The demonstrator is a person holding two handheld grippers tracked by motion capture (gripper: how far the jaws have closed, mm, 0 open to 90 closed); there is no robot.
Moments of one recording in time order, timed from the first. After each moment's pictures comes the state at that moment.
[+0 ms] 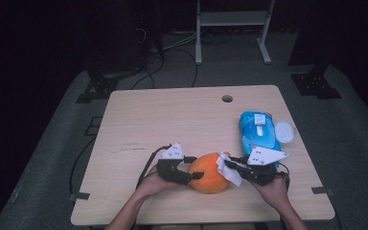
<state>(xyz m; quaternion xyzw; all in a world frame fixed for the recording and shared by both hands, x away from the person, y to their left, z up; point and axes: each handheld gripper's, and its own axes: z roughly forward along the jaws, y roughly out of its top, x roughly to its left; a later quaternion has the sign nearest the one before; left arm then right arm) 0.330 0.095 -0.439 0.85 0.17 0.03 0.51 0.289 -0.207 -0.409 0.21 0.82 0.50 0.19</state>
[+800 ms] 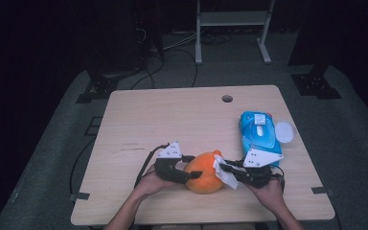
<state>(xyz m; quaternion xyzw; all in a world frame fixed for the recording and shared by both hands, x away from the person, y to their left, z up) 0.330 0.098 -0.433 0.85 0.17 0.03 0.50 0.285 -0.191 -0.414 0.20 0.82 0.51 0.17</state>
